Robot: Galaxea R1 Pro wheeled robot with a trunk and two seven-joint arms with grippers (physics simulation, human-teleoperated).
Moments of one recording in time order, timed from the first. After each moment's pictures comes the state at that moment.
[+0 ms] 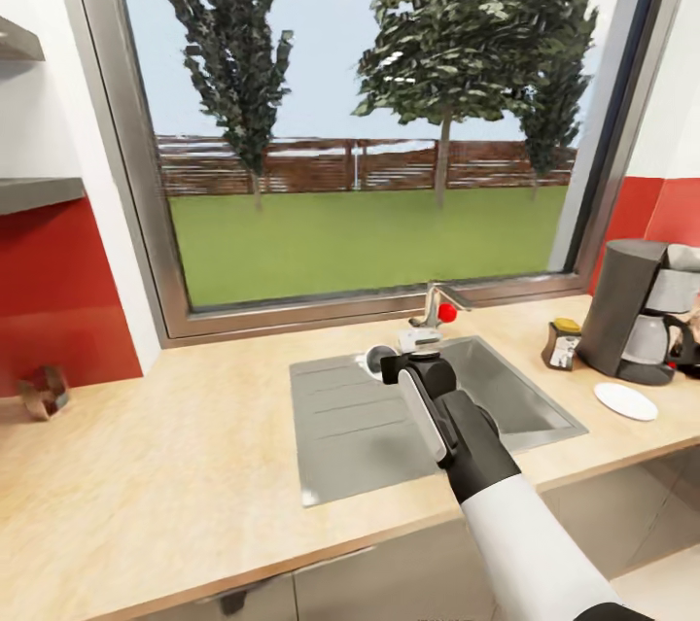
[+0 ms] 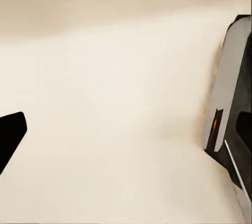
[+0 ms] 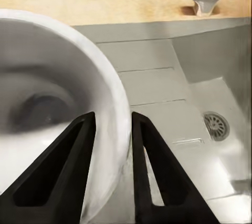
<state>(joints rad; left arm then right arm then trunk) 0.15 0.17 0.12 -0.17 0.01 -0.17 0.11 -0.75 0.17 0.27 -1.15 -0.18 0.89 -0.37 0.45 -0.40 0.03</state>
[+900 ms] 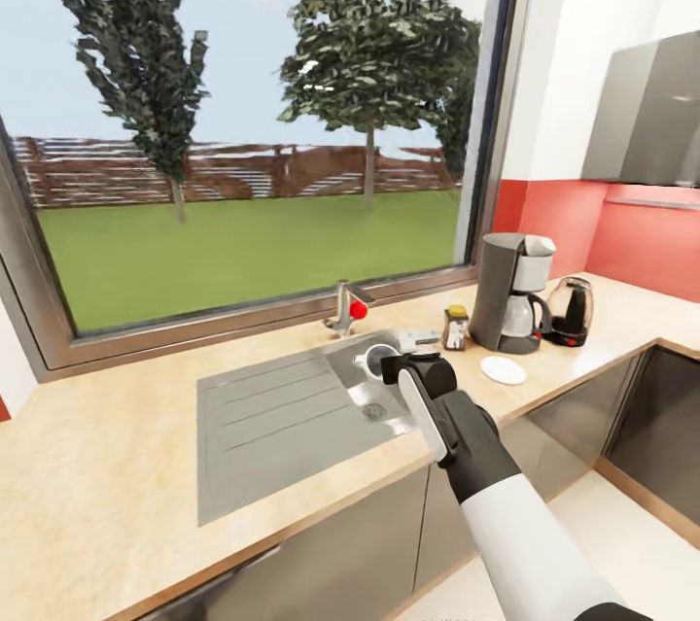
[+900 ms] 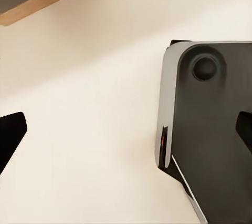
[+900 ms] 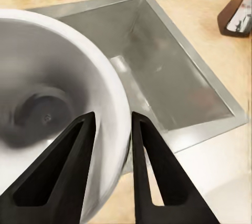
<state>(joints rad) 0.15 0.19 0.11 -0.16 0.01 -0.26 -0.11 -0.75 0.17 0.27 -1.15 -0.18 0.90 -0.37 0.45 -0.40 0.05</state>
